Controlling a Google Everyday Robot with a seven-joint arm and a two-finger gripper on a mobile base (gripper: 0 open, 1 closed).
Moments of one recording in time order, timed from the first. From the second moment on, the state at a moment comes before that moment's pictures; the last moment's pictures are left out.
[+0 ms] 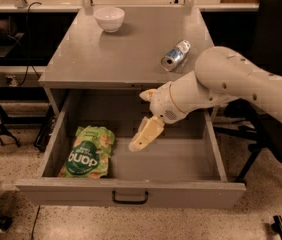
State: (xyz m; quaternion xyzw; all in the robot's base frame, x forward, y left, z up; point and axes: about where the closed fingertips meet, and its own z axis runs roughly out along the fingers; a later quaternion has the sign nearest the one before) arm 0.532 0.006 0.789 -0.60 0.69 0.23 0.32
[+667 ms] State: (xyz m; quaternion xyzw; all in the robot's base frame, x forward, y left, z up) arm 0.545 0.051 0.734 -0.59 0.68 0.26 0.34
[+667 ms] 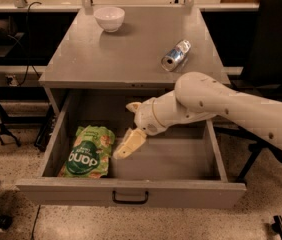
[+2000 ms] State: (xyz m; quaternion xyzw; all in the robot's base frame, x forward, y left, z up) arm 0.553 0.098 0.703 -0.57 0.68 0.30 0.34
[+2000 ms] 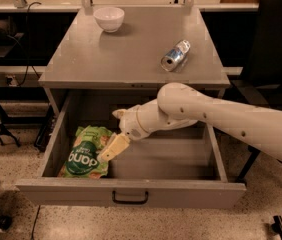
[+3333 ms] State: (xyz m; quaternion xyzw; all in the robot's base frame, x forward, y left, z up) arm 0.583 0.173 0.636 -0.57 0.67 0.34 0.34
